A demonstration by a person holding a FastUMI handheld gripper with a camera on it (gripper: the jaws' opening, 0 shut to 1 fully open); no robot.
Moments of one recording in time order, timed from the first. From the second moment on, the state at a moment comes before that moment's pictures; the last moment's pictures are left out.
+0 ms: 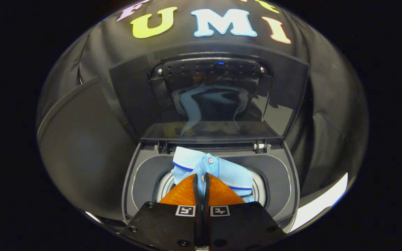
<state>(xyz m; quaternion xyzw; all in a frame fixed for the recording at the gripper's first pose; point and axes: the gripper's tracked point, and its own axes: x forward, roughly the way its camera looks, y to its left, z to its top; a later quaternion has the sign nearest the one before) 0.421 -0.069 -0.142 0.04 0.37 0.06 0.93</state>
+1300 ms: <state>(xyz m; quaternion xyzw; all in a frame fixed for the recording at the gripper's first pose) 0.391 -0.073 -0.134 0.04 0.33 0.03 0.94</state>
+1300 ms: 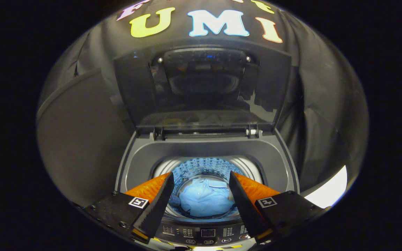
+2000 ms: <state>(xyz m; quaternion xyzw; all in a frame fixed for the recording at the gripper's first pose) 0.413 -0.076 0.015 0.03 0.16 0.04 0.99</state>
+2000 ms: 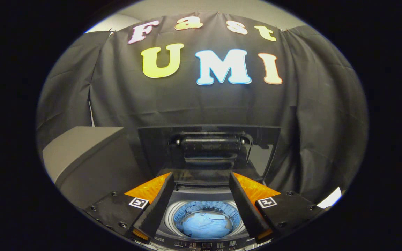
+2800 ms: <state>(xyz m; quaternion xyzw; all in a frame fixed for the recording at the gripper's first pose) 0.483 -0.090 0.097 0.05 0.09 0.01 0.99</state>
